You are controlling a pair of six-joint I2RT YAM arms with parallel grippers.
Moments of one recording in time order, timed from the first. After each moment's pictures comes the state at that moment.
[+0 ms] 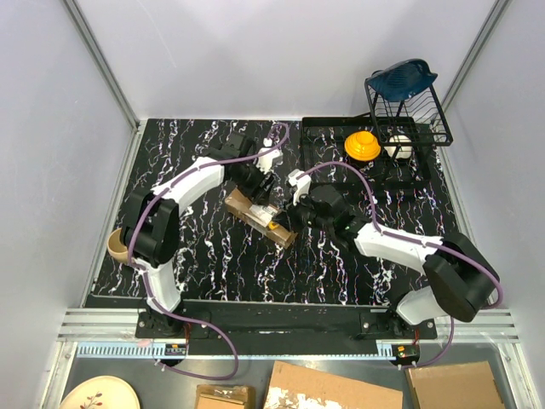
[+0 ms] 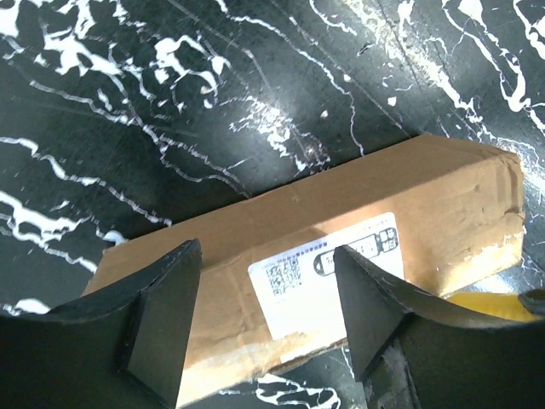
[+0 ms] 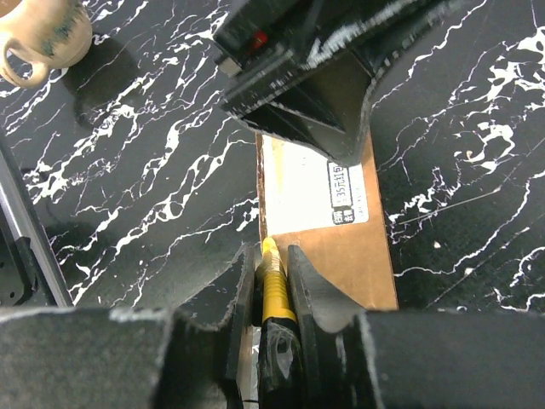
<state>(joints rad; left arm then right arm) -0.45 1.87 1.45 -0.63 0.44 0.31 0.76 1.44 0.75 0.33 -0.22 0.21</state>
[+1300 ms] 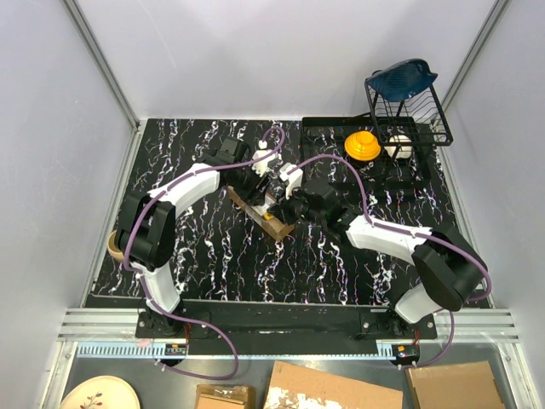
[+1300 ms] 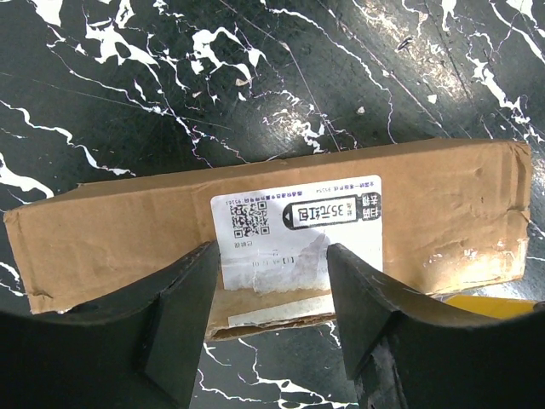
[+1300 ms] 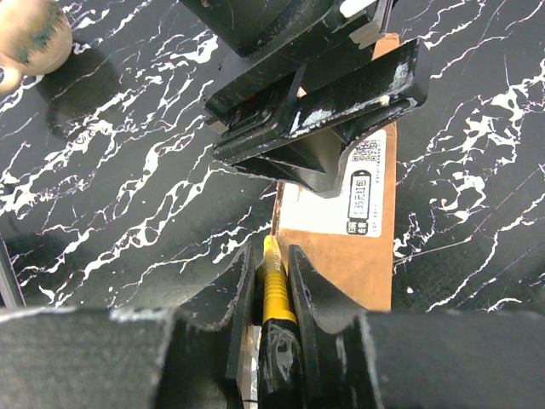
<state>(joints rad) -0.42 1.83 1.34 -0.52 0.40 0.32 0.77 1.53 0.84 0.35 -0.22 0.13</state>
